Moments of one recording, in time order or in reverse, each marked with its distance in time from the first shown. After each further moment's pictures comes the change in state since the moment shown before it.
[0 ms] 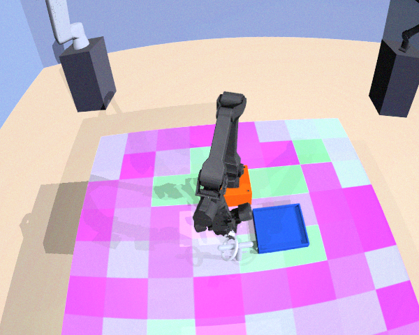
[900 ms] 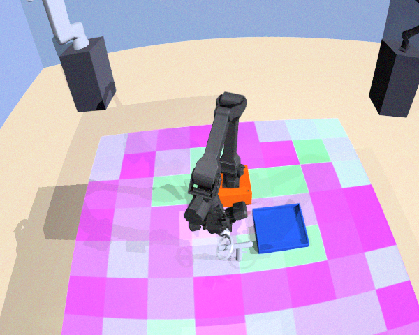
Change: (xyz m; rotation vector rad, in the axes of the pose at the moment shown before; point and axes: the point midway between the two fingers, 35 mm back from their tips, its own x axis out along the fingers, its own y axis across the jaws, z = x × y) arm -0.013 -0.014 0.002 0.001 -0.001 0.006
